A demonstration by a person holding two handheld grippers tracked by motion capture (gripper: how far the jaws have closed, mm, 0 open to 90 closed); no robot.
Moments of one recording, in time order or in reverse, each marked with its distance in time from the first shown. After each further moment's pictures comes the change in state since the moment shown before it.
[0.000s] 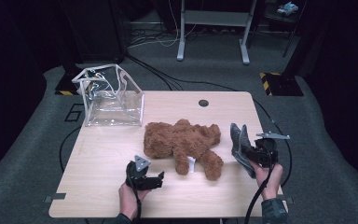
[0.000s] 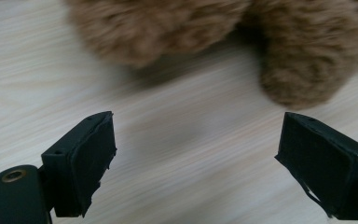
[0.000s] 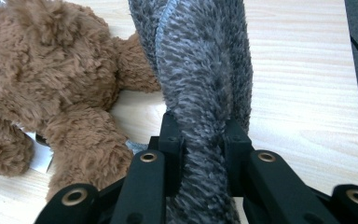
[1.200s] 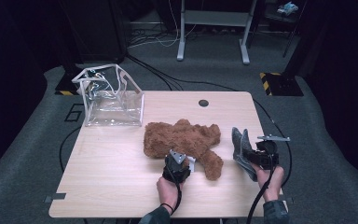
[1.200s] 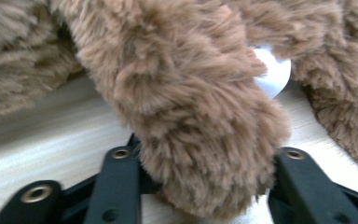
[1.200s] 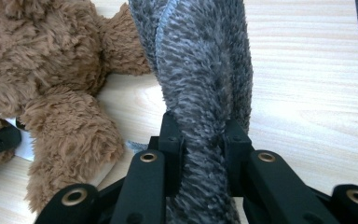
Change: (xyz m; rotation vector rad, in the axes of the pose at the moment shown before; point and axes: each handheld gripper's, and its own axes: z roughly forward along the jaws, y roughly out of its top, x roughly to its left) left arm -0.067 0.025 0.074 0.001 0.052 -0.032; right arm -0.011 -0.010 0.009 0.050 0.005 0.015
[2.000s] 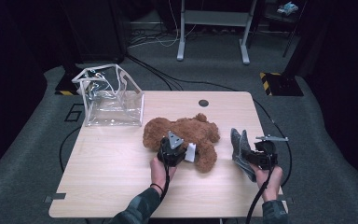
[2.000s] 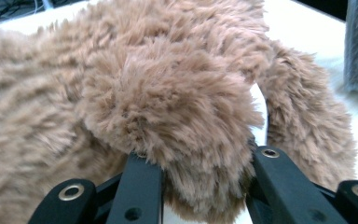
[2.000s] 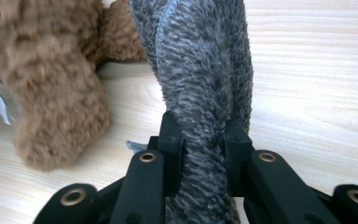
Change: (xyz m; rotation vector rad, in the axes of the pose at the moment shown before) left arm 0.029 0.064 -0.020 -0.125 -0.123 0.175; right arm 0.003 -0.001 0.004 0.016 -0.001 0.004
